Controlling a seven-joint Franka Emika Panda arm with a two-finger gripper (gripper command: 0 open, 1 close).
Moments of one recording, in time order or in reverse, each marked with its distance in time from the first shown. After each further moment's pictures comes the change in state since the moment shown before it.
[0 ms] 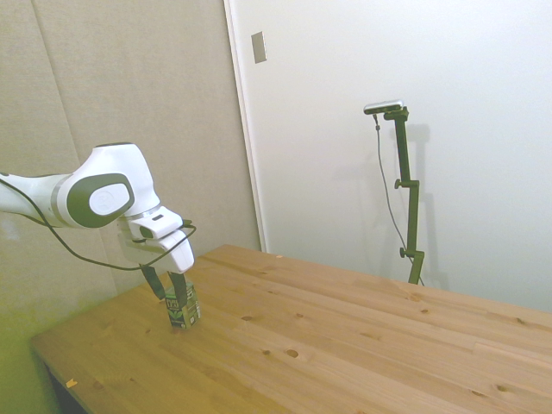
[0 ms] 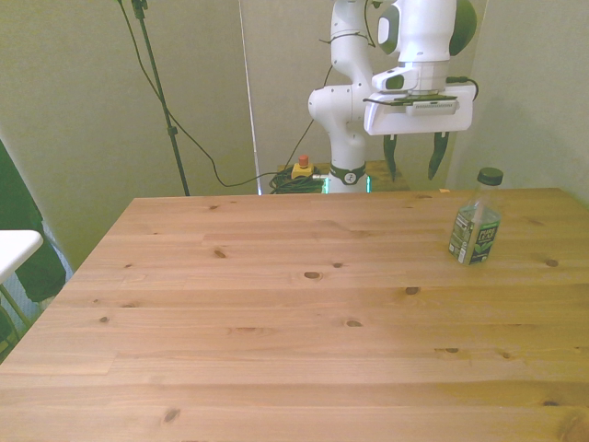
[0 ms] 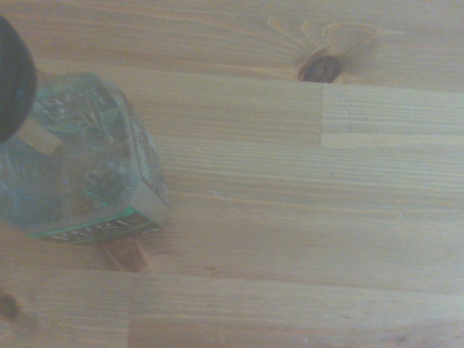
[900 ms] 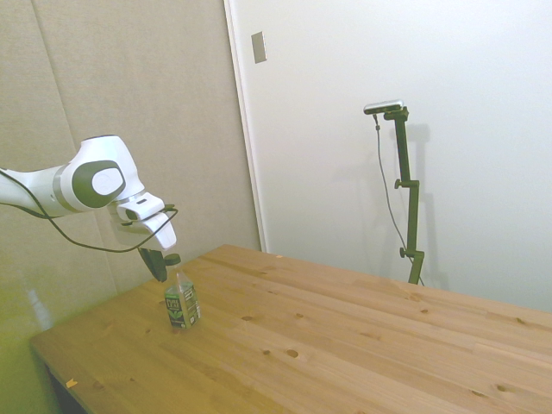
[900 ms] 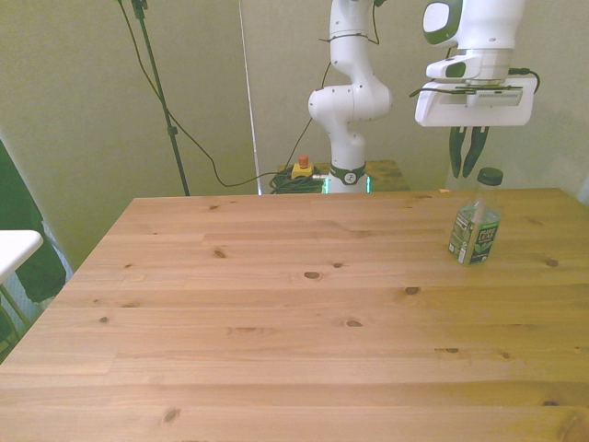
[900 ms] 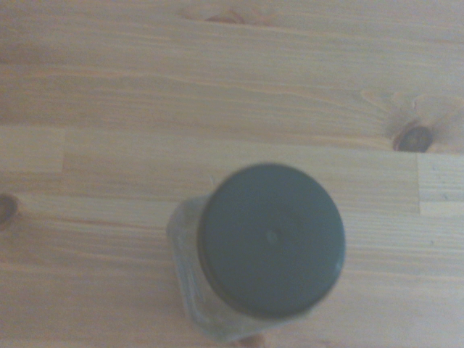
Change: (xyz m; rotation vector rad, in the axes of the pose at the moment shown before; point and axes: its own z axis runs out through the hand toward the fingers) arm -0.036 -0.093 -0.010 -0.007 0.060 0.019
